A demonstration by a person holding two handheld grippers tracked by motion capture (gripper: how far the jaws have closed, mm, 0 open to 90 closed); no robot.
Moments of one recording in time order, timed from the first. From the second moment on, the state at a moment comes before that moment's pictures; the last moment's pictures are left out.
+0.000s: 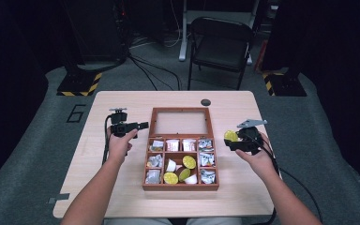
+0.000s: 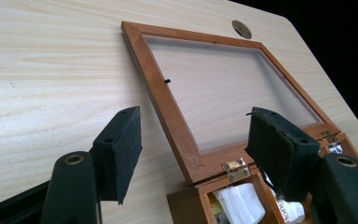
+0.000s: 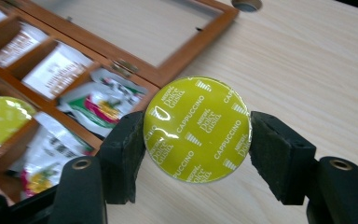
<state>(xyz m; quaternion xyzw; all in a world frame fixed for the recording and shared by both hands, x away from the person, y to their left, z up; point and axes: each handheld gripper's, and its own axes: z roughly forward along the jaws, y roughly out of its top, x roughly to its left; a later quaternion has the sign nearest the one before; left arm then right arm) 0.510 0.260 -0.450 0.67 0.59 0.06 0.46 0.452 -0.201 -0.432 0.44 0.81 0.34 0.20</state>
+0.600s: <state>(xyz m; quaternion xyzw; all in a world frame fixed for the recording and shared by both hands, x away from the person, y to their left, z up) 0.510 0.261 -0.450 0.67 0.59 0.06 0.46 0.459 -0.245 -0.478 0.51 0.78 0.31 0.20</state>
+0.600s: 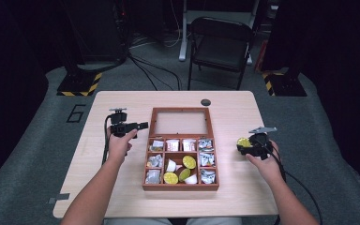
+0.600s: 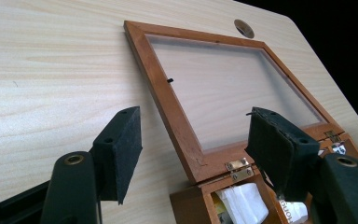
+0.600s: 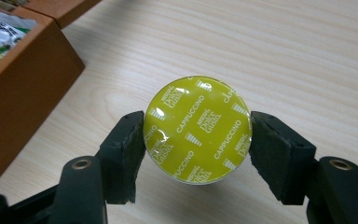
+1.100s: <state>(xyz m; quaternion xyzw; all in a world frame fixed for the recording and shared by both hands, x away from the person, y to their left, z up) 0.510 0.262 -0.450 0.67 0.58 0.06 0.46 0.458 -0.256 -0.491 0.53 0.77 0.30 0.19</state>
